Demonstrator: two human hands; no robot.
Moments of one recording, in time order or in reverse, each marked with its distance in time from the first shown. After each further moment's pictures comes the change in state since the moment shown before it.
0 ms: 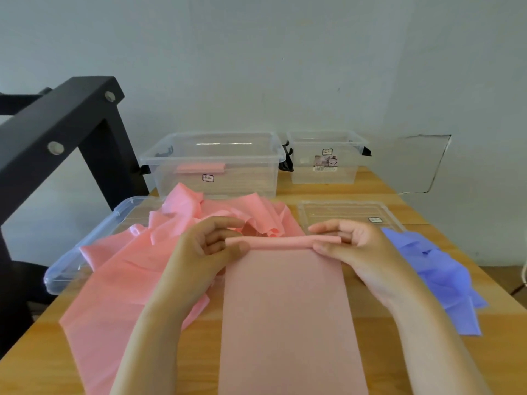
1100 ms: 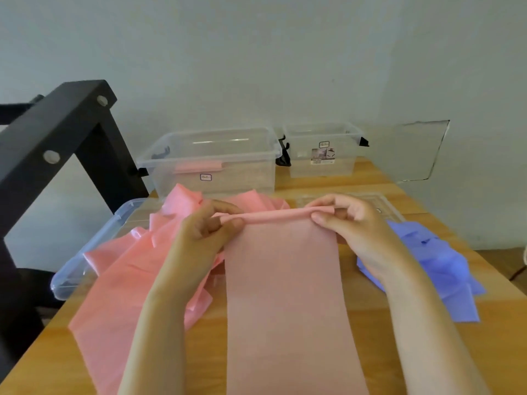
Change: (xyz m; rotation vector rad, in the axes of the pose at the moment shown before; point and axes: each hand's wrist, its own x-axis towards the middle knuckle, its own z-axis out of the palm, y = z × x) left_hand 0.013 0.017 0.003 0.047 0.000 0.010; right_hand 0.019 -0.009 -0.003 0.001 0.021 -0.117
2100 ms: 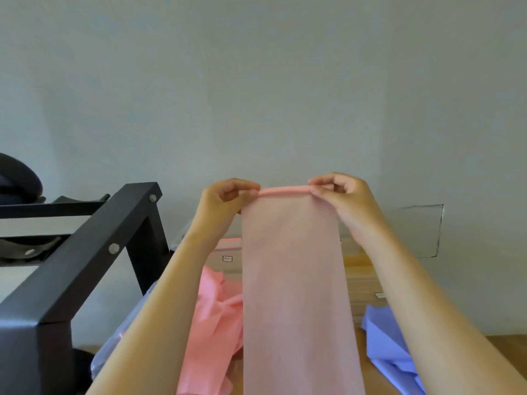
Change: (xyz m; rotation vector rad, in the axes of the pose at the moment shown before) left_hand 0.100 0.148 -0.015 0.119 0.063 0.379; right_hand 0.089 -0.145 -0.014 0.041 0.220 -0.336
